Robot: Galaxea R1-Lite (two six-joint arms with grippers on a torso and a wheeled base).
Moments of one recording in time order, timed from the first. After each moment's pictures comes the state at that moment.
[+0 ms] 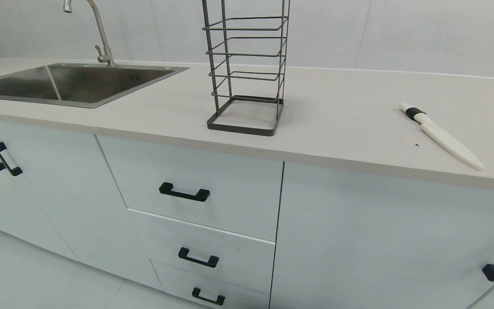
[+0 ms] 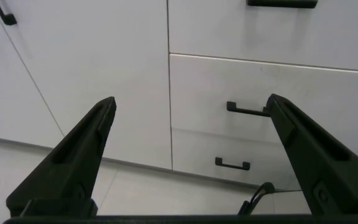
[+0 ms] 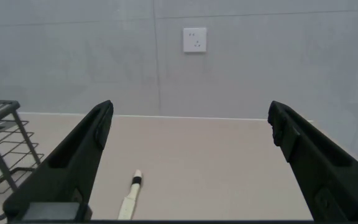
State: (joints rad) left arm 0.00 0.00 0.00 0.00 -0.07 0.01; right arm 0.00 0.01 0.00 0.01 0.03 0.01
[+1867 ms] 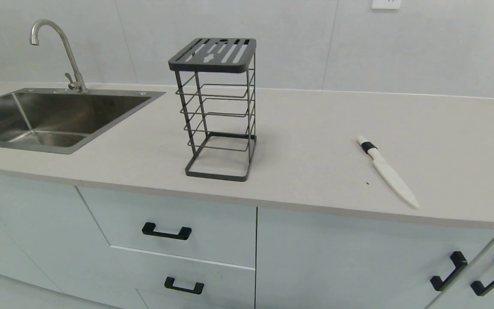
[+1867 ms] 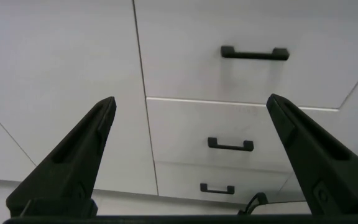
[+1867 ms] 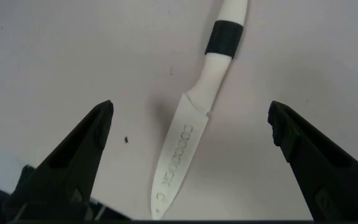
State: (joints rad) left arm 0.00 0.00 0.00 0.00 -0.07 0.00; right arm 0.00 0.01 0.00 0.01 0.03 0.01
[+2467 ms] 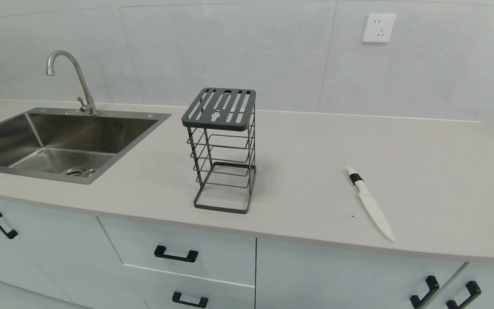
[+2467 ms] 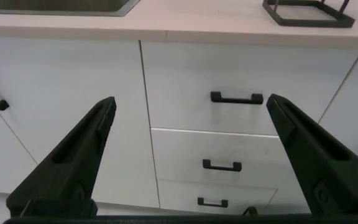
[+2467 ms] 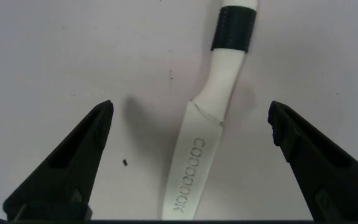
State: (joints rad) left arm 0.00 0.00 0.00 0.00 -0.07 0.00; right arm 0.00 0.01 0.00 0.01 0.03 0.01
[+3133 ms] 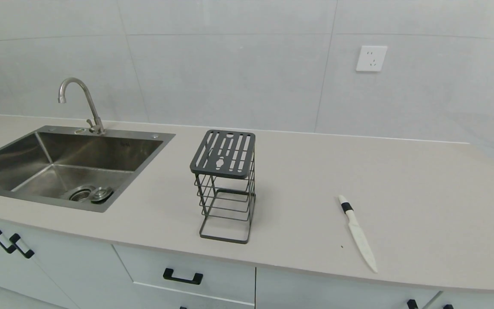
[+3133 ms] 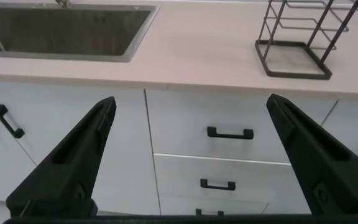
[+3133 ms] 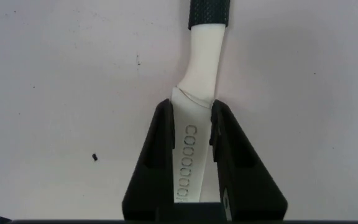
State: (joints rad) left arm 0.00 0.00 0.00 0.00 -0.07 0.00; right arm 0.00 0.01 0.00 0.01 0.03 0.01
